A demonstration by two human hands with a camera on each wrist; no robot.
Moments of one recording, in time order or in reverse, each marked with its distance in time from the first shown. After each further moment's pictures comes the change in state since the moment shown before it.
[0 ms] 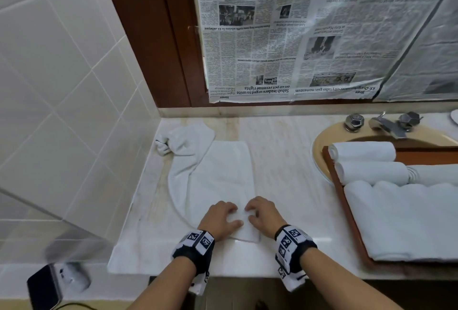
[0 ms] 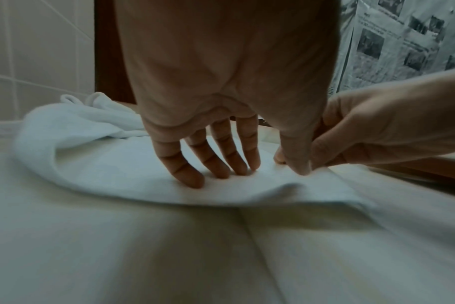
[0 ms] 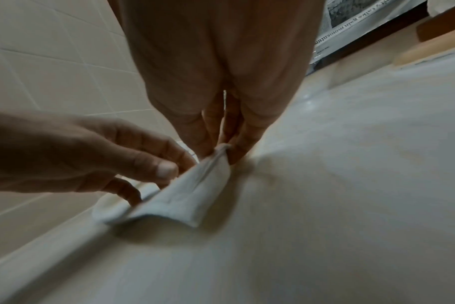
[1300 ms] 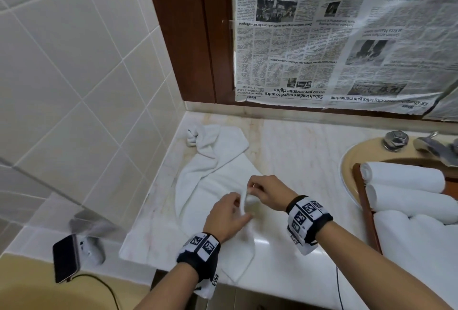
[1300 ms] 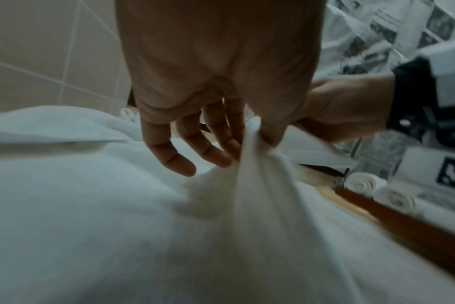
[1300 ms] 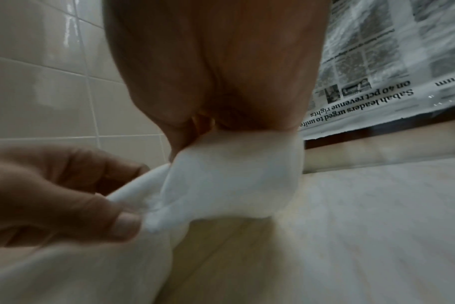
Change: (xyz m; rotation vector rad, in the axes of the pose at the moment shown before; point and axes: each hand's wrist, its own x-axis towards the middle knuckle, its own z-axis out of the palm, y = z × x) left_hand -0.005 0.016 -0.024 -0.230 0.234 -0.110; right_hand 0.073 -0.051 -0.066 -0.058 -0.193 -0.224
